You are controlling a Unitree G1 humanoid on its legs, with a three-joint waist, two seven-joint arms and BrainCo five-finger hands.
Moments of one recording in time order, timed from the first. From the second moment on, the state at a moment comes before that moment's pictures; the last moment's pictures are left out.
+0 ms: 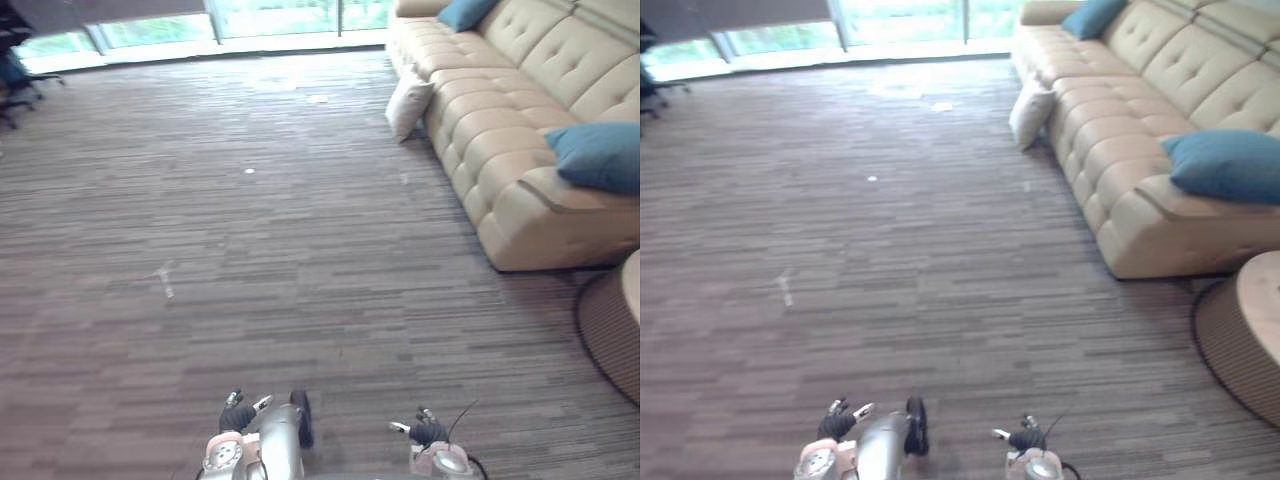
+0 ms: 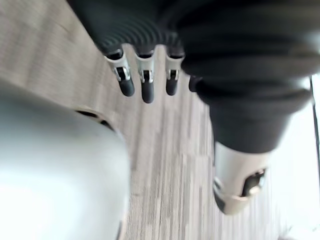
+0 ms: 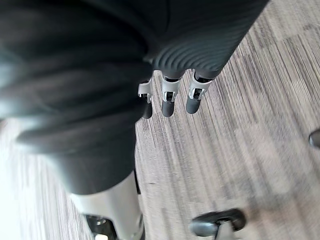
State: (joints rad) left arm 0.09 0.03 0.22 0.88 0.06 -0.11 0.09; right arm 0.09 0.05 -0.15 0.92 0.00 -0.01 -0.08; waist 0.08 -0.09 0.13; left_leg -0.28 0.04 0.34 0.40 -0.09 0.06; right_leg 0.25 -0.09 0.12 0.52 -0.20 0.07
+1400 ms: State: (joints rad) left arm 0.06 0.02 0.19 0.97 0.06 -0.08 0.10; right arm 0.15 0.00 -0.19 0.85 0.00 -0.04 -0.08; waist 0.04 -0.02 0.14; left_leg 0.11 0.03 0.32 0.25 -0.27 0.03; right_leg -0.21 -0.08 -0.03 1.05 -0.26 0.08
